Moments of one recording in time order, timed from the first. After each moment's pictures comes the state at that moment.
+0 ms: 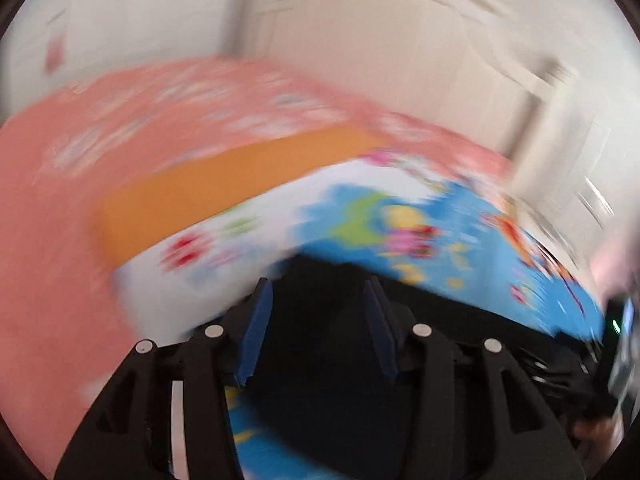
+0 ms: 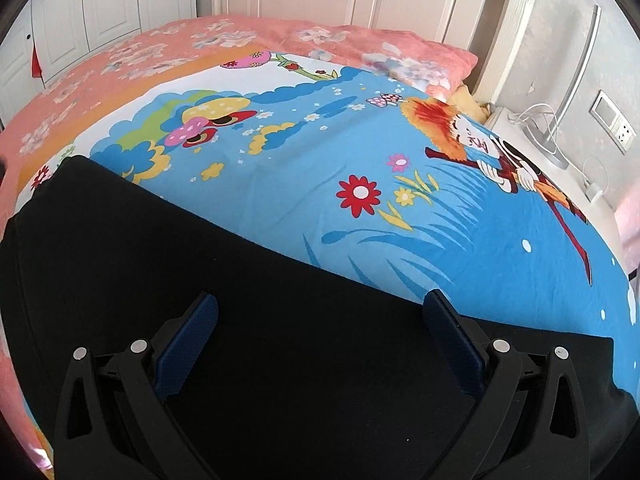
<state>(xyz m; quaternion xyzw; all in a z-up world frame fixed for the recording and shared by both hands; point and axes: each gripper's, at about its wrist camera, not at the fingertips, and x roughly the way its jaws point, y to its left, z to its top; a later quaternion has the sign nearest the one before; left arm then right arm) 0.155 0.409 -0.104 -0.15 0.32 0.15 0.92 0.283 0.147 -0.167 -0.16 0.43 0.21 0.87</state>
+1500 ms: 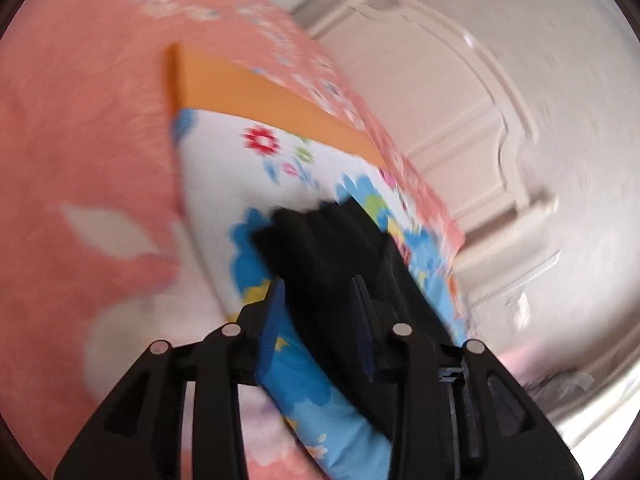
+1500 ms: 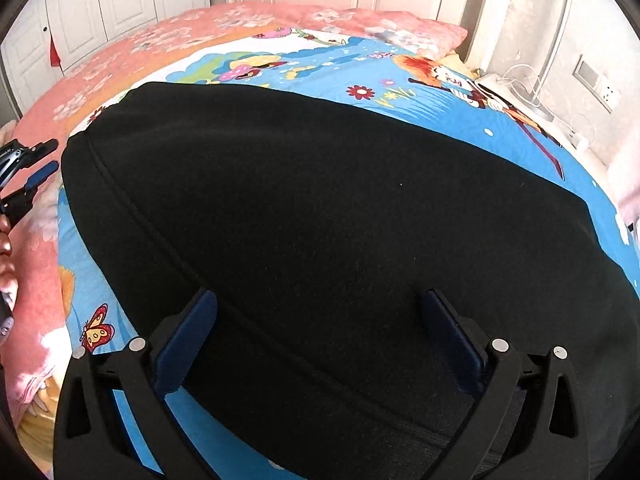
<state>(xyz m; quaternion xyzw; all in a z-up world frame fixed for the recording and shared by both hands) 0.022 0.485 -0.195 -0.48 0.22 0.12 0.84 0.160 0.078 -0.169 -0.15 0.45 0.23 0.85</state>
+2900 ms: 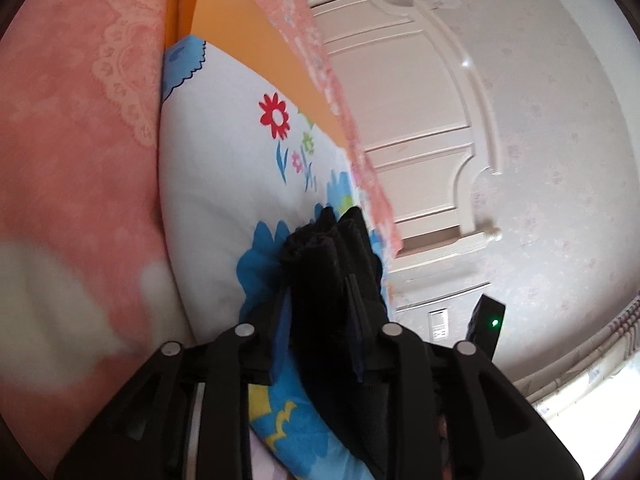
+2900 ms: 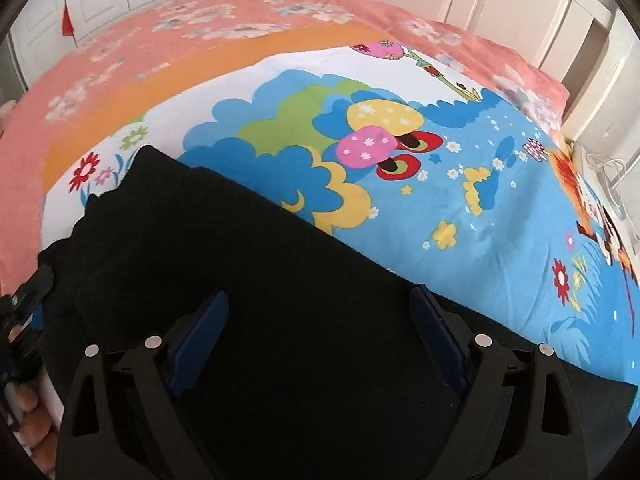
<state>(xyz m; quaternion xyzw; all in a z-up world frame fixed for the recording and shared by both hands) 0.073 0.539 -0.255 -0.58 0.20 -0.01 0.79 0.254 0.316 -0.174 -0.21 0.46 0.26 0.82</state>
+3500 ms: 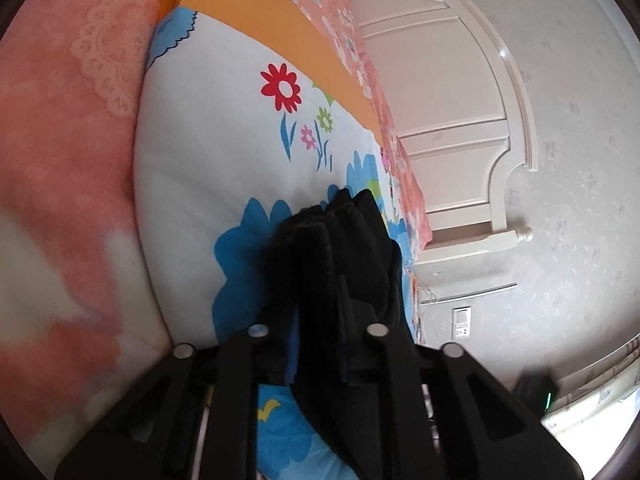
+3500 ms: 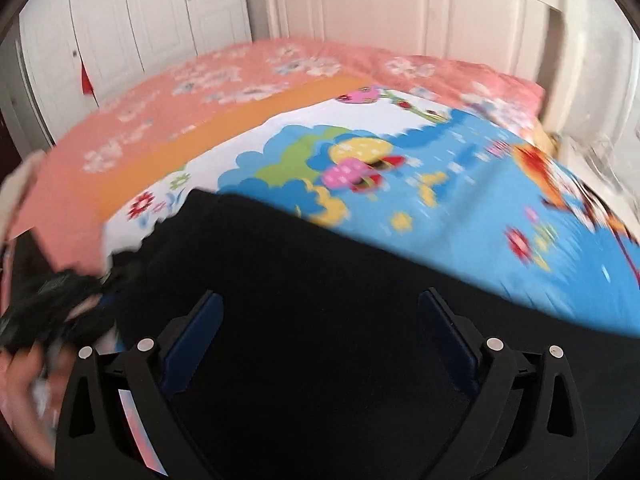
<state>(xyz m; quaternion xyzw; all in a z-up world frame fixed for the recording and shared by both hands) 0.089 0.531 -0.243 -0.59 0.25 0.02 0.76 0.202 0.215 -0.127 -0.09 0.40 0.30 0.86</state>
